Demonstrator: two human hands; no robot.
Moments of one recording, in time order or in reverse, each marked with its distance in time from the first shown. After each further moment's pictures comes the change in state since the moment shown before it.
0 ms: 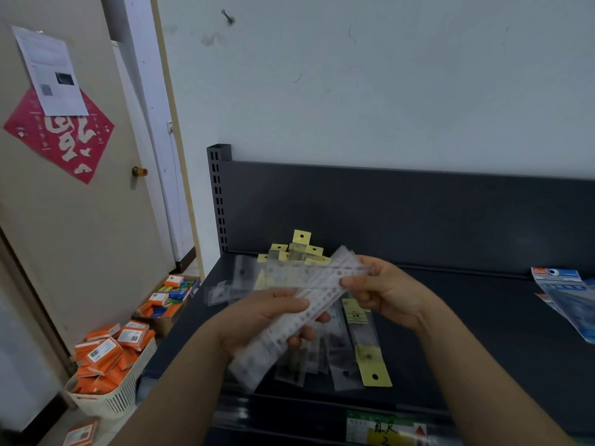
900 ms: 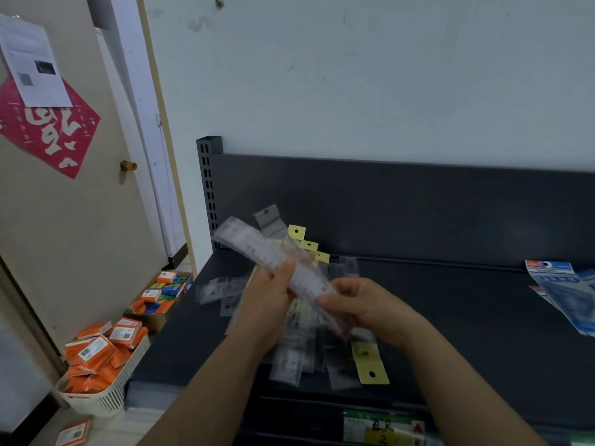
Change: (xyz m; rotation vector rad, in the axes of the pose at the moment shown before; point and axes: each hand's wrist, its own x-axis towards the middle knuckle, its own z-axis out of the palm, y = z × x) left_hand 0.046 -0.015 0.022 -0.197 0.464 0.453; right_hand -0.006 0.016 0.028 -0.277 0.113 0.159
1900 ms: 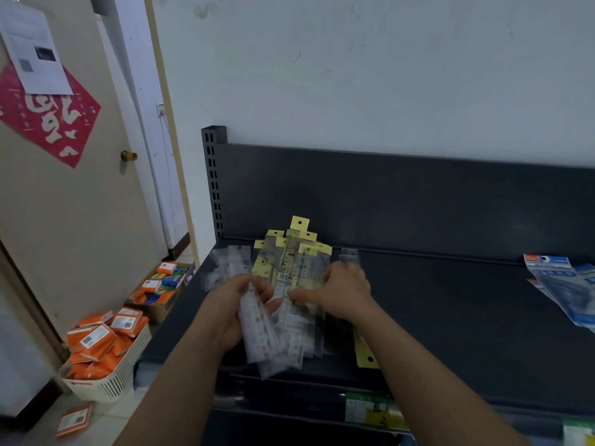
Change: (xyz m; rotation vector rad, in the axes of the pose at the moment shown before) left_hand -0.003 0.007 -0.064 -0.181 0.164 -0.373; right_hand 0.048 0.013 0.034 -0.838 0.433 0.110
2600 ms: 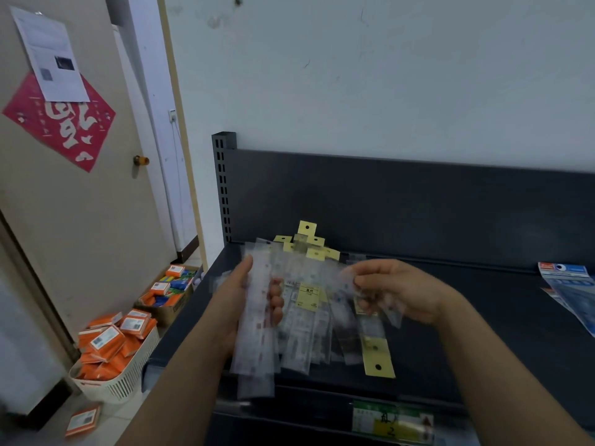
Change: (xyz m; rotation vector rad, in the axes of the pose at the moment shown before) left_hand -0.010 0.012 0.004 -0.012 -0.187 -0.141; right_hand -0.017 0.045 -0.074 0.974 -0.555 -0.213
